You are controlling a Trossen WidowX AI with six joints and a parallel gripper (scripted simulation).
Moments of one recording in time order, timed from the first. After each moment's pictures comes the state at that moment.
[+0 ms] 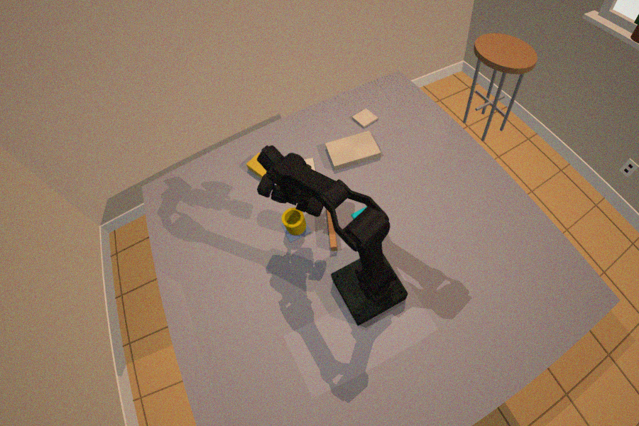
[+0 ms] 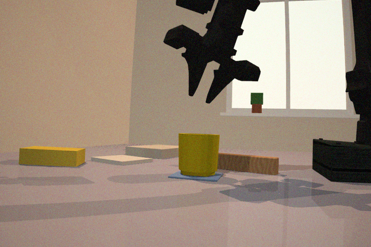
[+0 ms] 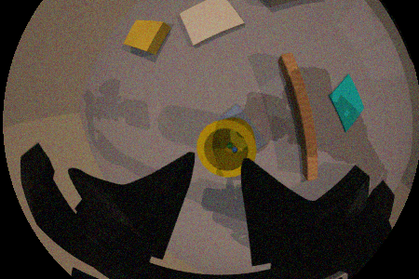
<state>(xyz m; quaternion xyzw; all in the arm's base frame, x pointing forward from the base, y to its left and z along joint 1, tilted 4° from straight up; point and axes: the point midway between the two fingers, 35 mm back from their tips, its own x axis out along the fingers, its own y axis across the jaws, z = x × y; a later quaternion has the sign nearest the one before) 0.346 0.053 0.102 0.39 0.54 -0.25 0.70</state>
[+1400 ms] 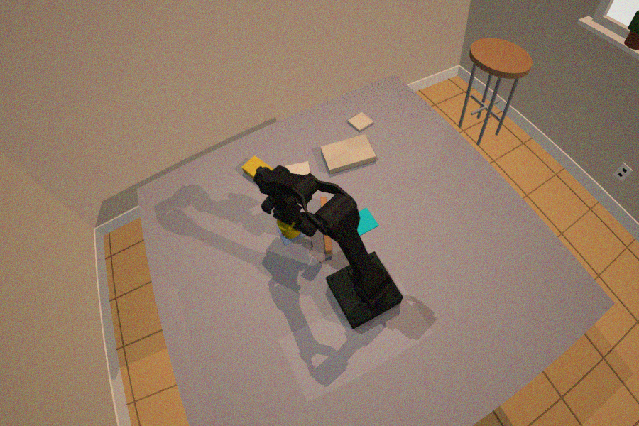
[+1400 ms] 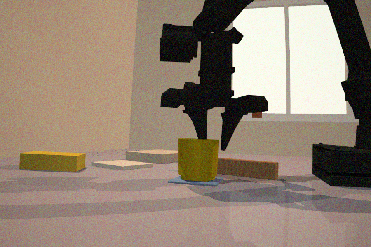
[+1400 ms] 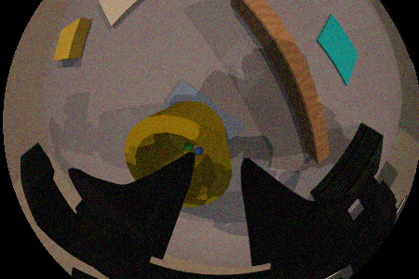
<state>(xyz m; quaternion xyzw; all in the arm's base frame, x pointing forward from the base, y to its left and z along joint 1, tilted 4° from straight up) 0.326 0.062 0.024 0.40 0.60 -0.38 0.58</state>
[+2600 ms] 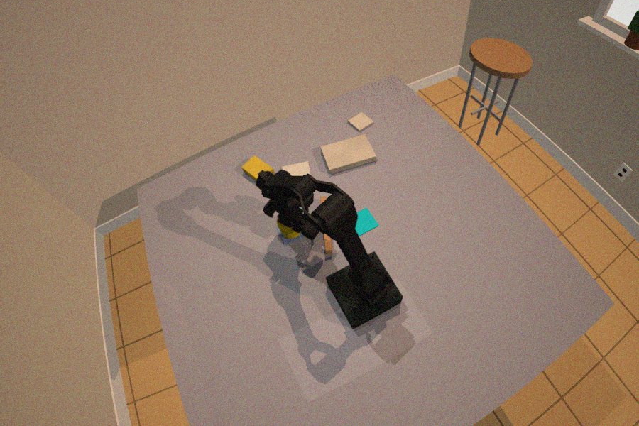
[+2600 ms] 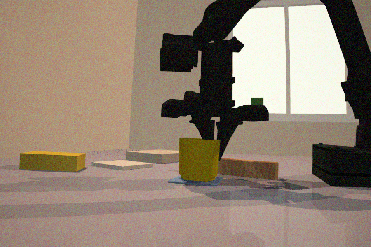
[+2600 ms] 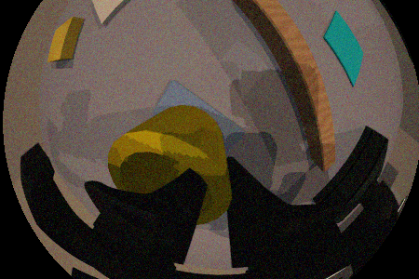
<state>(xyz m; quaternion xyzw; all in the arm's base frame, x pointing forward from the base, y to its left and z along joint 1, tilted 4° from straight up) 0.323 0.062 0.006 0.40 0.60 -0.38 0.57</state>
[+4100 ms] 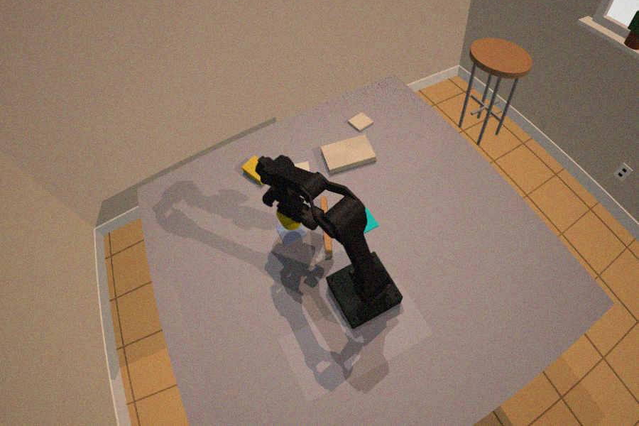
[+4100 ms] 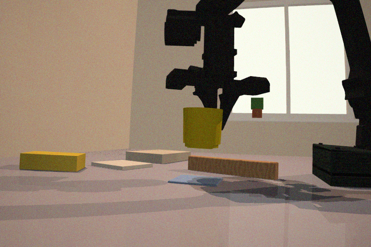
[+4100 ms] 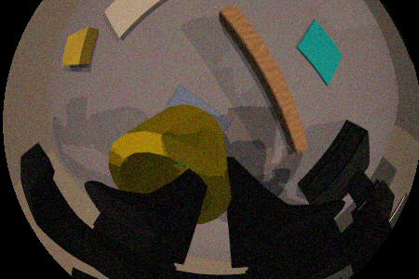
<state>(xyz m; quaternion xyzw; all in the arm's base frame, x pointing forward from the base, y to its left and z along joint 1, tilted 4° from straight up) 0.321 0.049 0.060 0.40 0.60 -0.38 0.57</state>
